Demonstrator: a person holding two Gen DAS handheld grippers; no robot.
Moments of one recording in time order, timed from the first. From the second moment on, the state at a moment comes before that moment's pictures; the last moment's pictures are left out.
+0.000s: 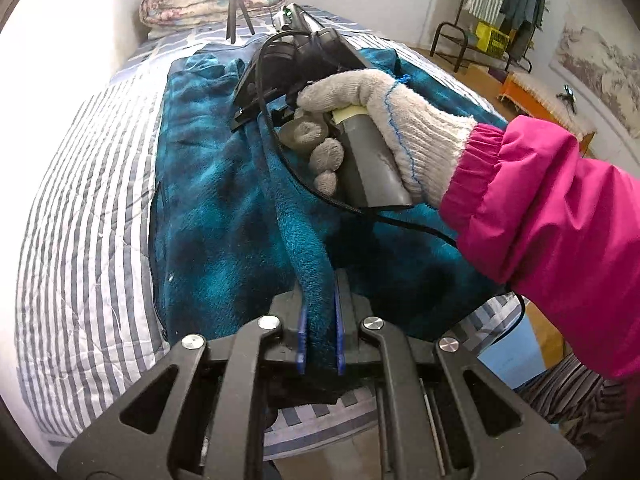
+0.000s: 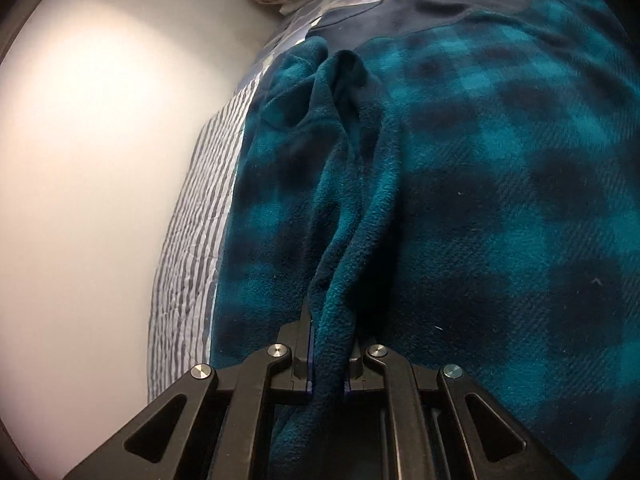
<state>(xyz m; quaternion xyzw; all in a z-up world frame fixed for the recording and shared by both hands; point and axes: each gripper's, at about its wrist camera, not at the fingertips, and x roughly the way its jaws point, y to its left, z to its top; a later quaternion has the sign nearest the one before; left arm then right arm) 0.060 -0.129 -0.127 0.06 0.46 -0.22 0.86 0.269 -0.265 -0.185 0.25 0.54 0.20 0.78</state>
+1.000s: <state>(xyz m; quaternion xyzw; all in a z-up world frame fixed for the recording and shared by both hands) 0.048 -0.135 -0.156 0.02 0.50 -0.26 0.82 0.047 -0.381 -0.024 0.17 0.44 0.16 0.87</state>
